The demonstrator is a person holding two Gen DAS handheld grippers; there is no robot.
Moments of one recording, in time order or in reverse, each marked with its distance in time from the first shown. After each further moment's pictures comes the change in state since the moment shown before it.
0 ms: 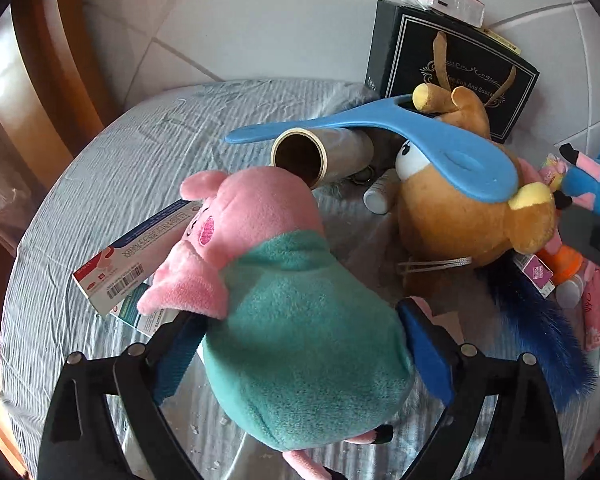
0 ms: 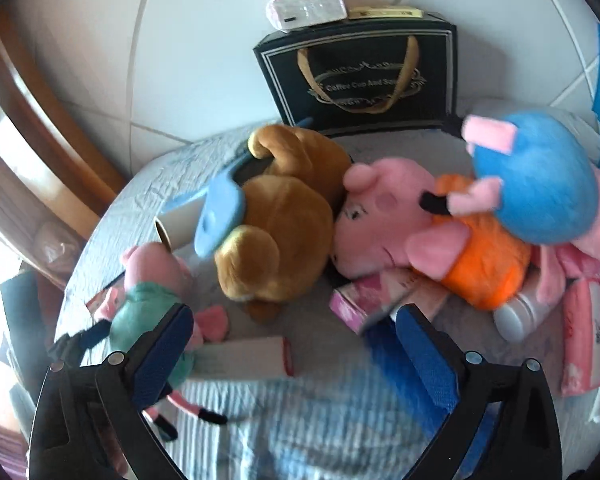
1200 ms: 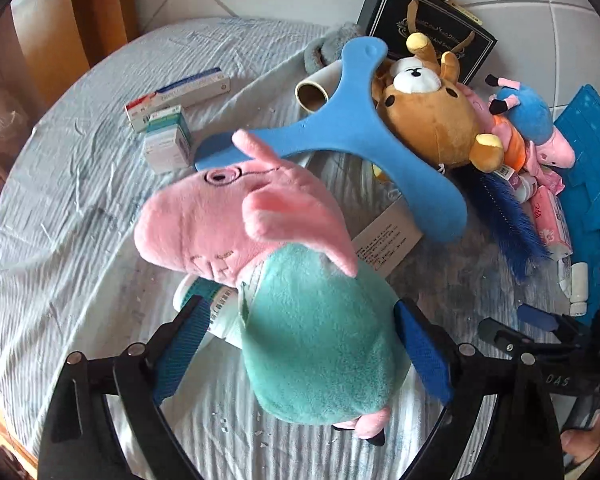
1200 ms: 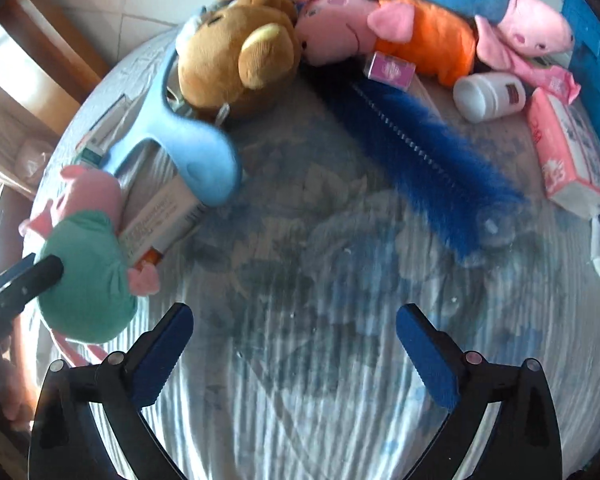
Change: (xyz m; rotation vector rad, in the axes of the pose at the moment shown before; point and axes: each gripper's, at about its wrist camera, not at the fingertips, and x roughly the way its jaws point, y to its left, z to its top) left arm -0.068 0.014 -0.160 -0.141 0.142 -0.111; right arm -0.038 -0.026 -0.184 -0.061 0.328 -0.082
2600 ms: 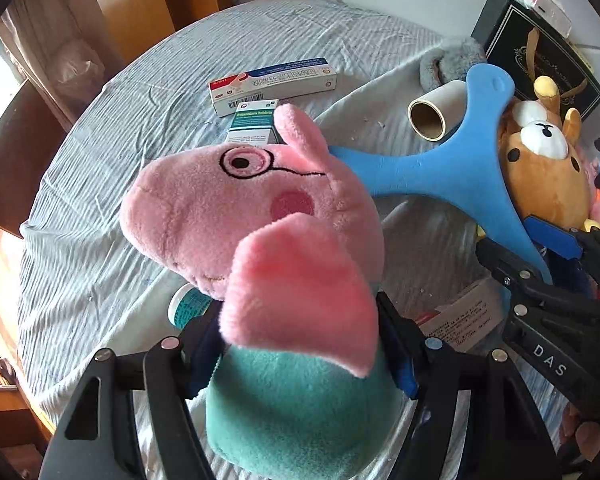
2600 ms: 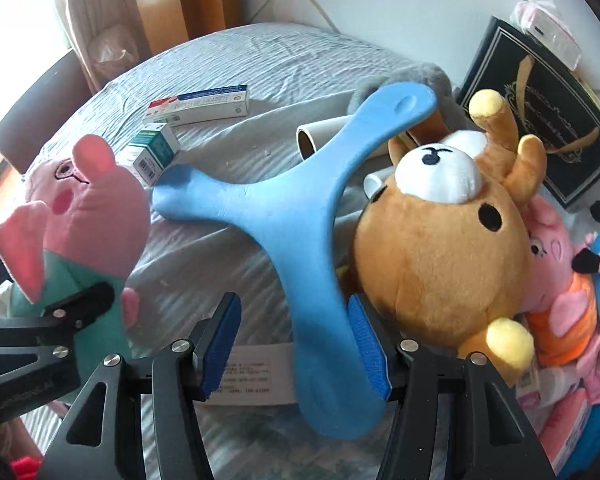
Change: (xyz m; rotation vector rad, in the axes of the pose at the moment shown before) left arm 0.022 0.019 0.048 -0.207 0.031 0.268; right arm 0.086 0.149 0.108 -0.606 -0.106 -0.026
